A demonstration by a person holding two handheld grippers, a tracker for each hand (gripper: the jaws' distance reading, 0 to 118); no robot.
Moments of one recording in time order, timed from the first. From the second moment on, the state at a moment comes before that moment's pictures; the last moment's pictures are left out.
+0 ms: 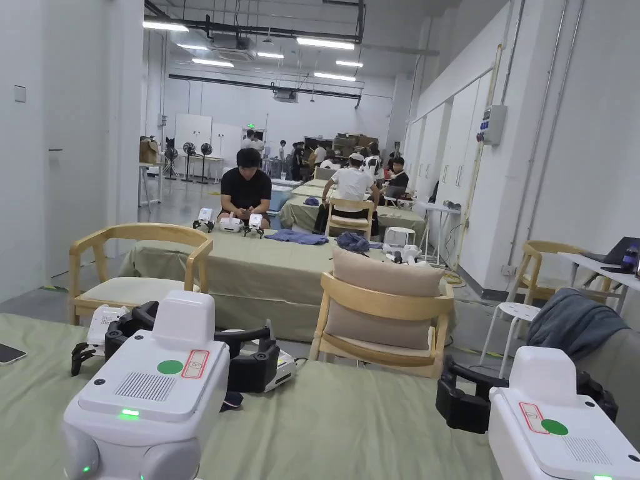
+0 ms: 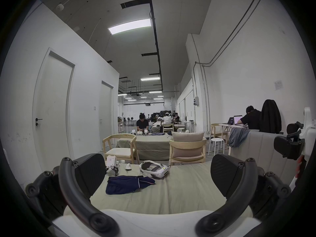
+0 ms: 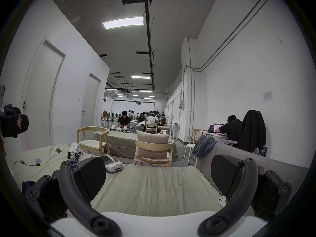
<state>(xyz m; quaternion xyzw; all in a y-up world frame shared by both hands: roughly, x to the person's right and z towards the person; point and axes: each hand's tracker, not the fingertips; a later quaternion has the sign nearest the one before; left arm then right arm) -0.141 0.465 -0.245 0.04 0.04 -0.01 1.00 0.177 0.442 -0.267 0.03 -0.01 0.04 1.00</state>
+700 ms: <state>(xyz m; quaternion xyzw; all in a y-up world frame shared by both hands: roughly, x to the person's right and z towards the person) -0.144 0.468 -0.236 0.04 0.04 0.00 1.00 0.177 0.444 -0.263 0.05 0.00 0.05 1.00</state>
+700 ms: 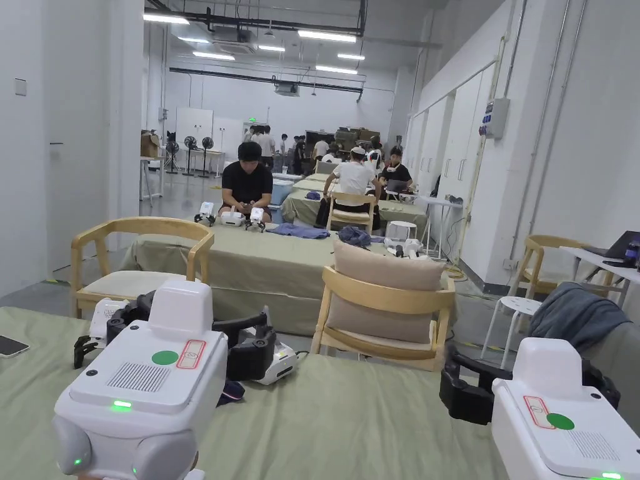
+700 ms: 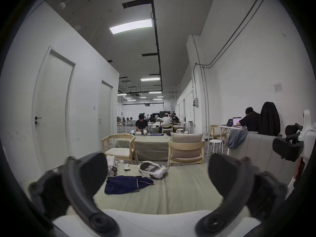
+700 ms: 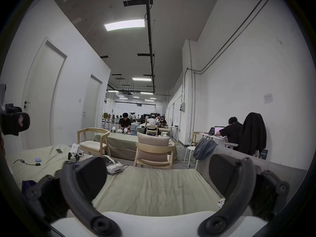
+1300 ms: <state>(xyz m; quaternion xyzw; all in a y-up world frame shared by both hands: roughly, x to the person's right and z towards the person) -0.186 0.425 -0.233 -0.03 0.07 0.00 1.00 0.102 0.414 -0.263 0.03 0.10 0.08 0.99</state>
